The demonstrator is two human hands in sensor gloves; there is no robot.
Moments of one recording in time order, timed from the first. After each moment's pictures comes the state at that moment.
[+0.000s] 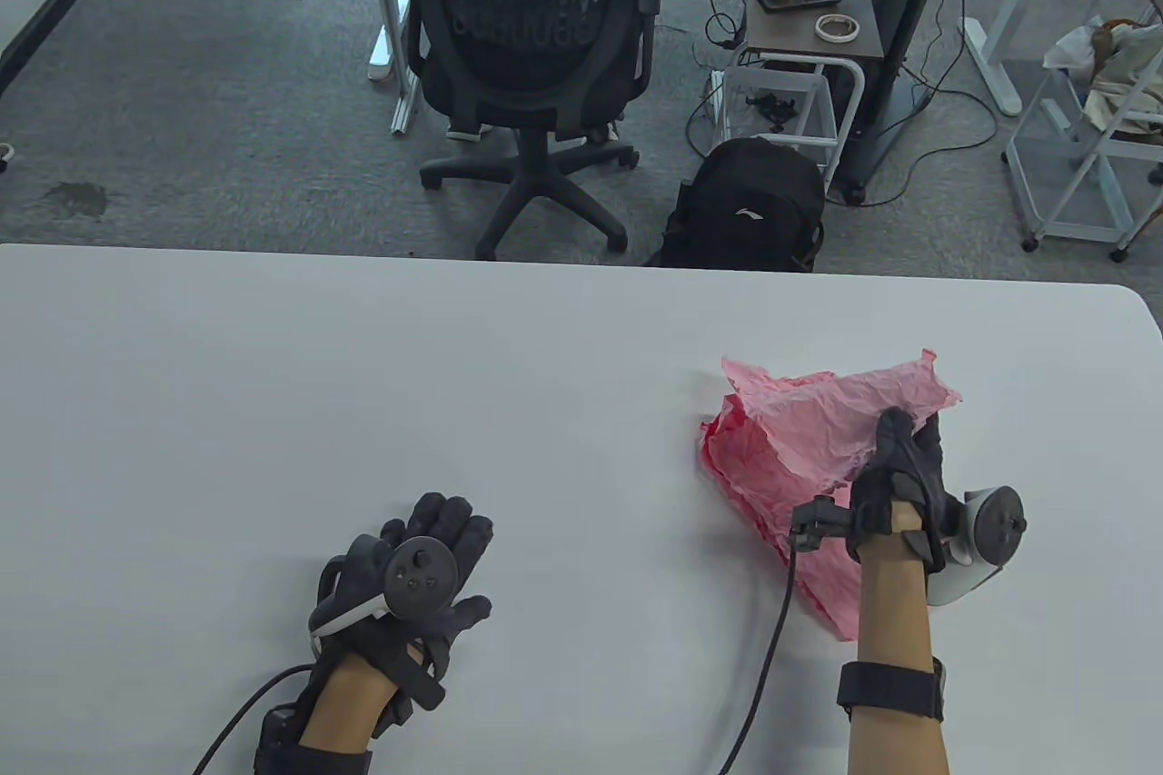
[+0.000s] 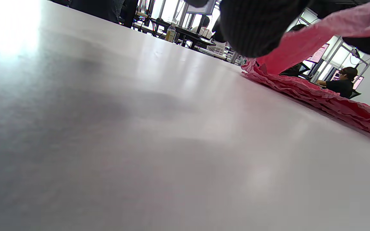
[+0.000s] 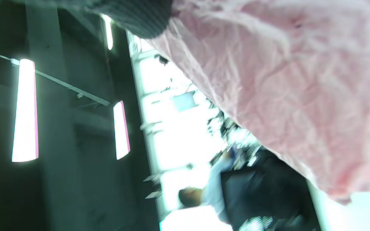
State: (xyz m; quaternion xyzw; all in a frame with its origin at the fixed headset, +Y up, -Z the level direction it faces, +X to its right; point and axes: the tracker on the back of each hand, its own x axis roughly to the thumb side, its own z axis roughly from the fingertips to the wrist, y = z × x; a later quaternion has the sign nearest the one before) left_hand -0.185 -0.757 -0.295 -0.12 -0.21 0.12 0.96; right_hand 0.311 -0.727 -0.347 -0.18 -0.21 0.61 0.74
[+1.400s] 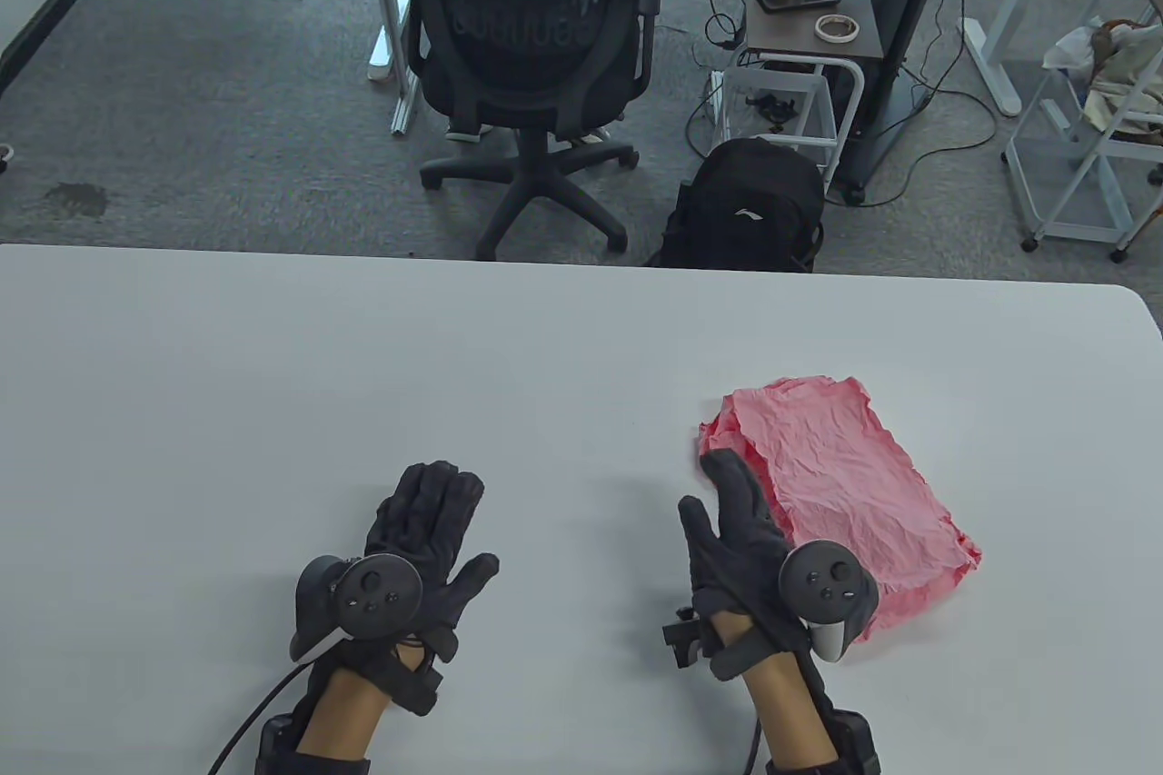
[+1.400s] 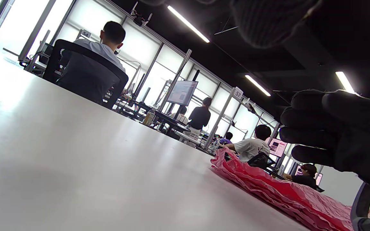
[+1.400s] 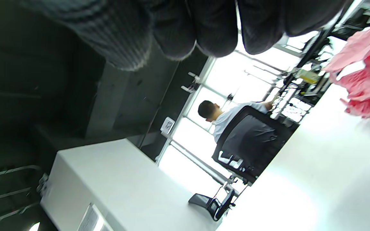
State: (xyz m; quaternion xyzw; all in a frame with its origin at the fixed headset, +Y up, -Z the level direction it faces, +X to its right) left_hand -0.196 -0.734 -0.284 0.08 -0.20 0.23 0.95; right_hand 0.163 -0.733 -0.301 0.12 -0.20 0.83 0.50
